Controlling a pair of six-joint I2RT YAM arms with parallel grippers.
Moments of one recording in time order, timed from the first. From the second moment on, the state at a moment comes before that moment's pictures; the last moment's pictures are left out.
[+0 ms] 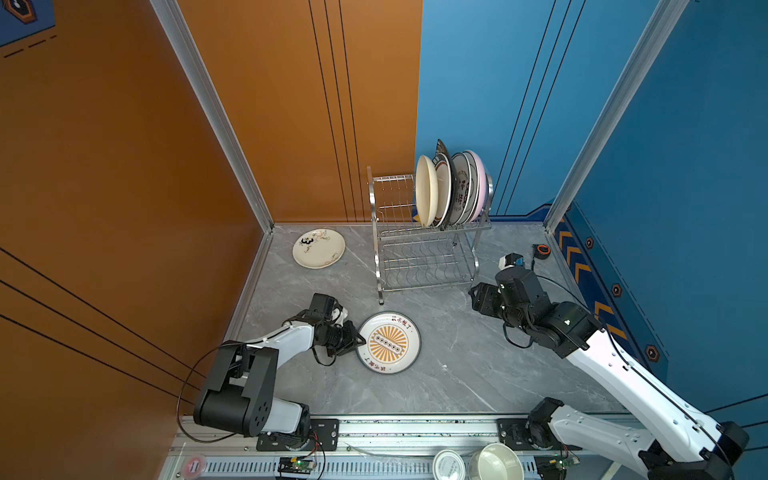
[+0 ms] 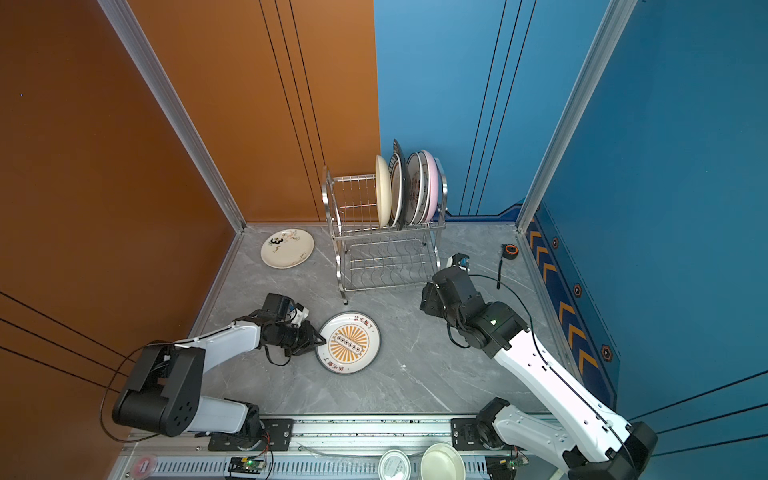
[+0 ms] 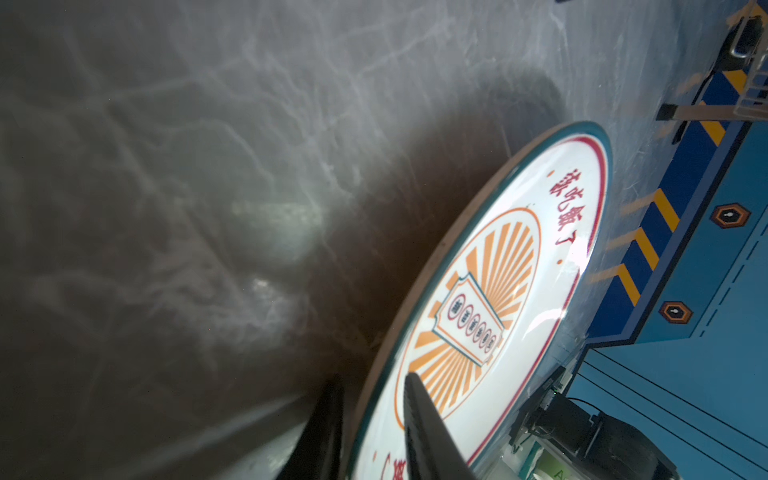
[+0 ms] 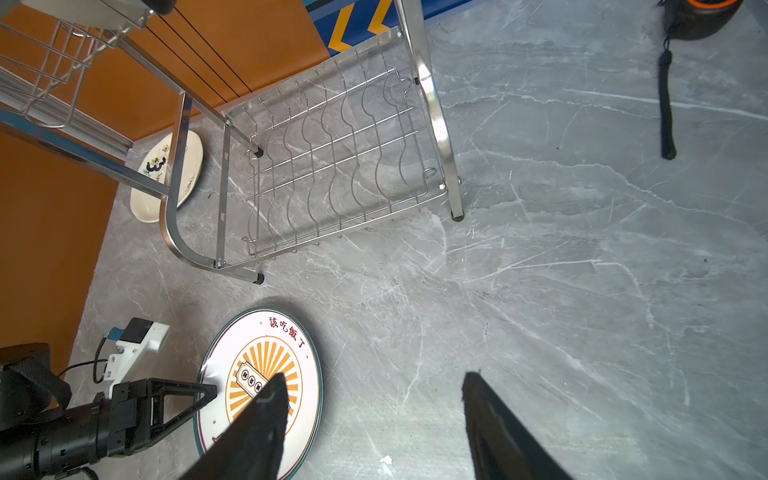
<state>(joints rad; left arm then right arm) -0.18 1.43 0.56 -0.34 0.59 -0.60 0.63 1.02 1.09 -0.82 0.27 0.73</state>
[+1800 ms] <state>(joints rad) -0.26 1.22 0.75 -0.31 0.90 -0.65 0.55 1.23 0.94 -0.41 -0.46 0.79</state>
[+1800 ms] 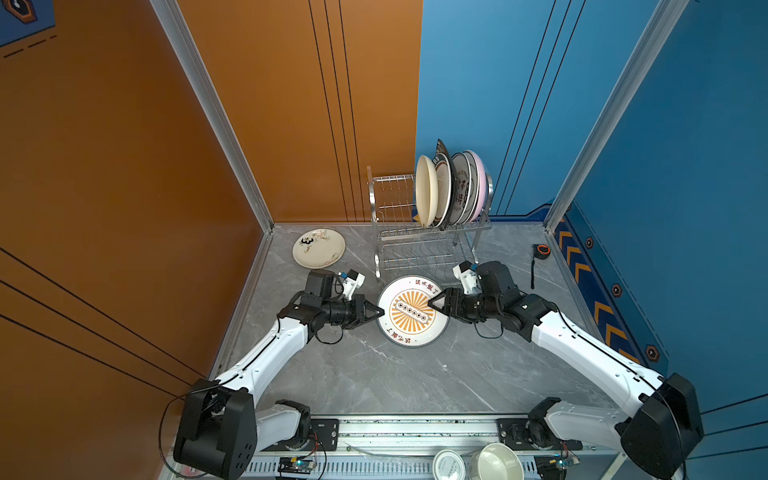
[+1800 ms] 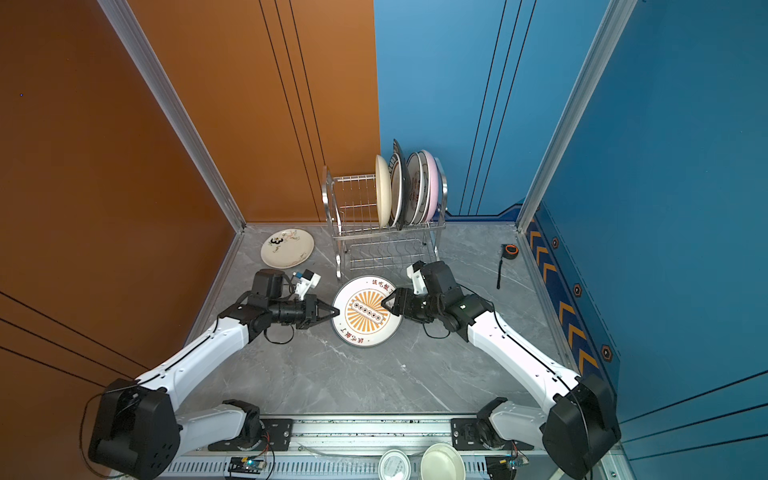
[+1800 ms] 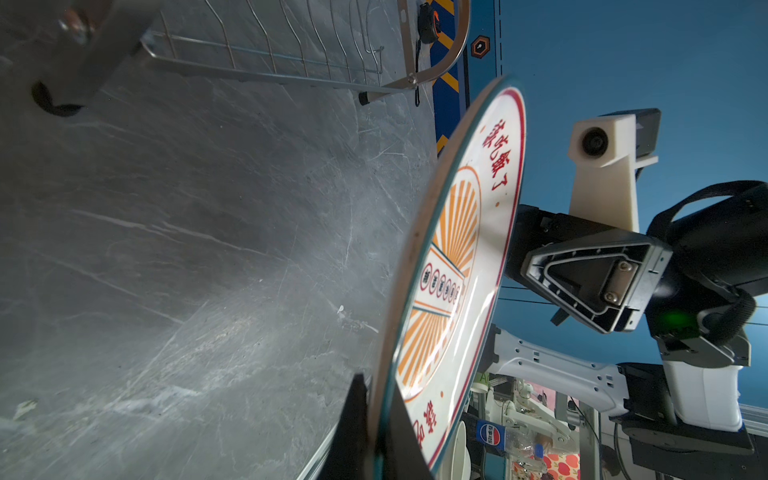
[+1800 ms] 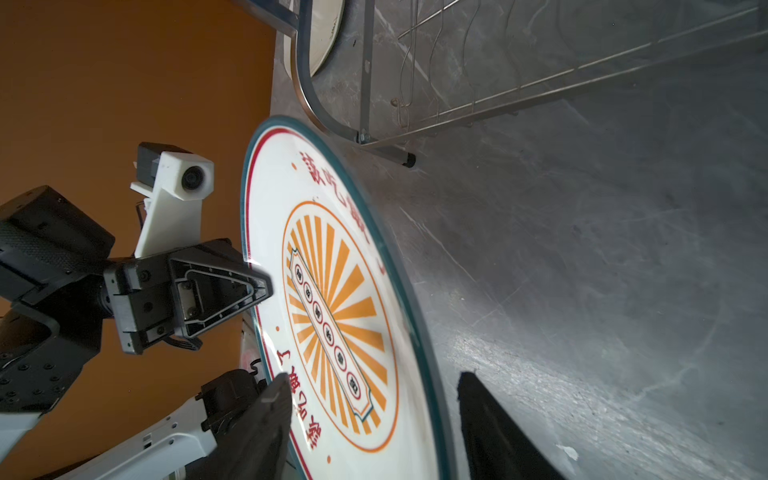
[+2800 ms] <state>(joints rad) -0.26 1.21 0.77 -0.28 0.93 -0.70 0.53 1.24 0.90 -0.27 -0.59 0.85</state>
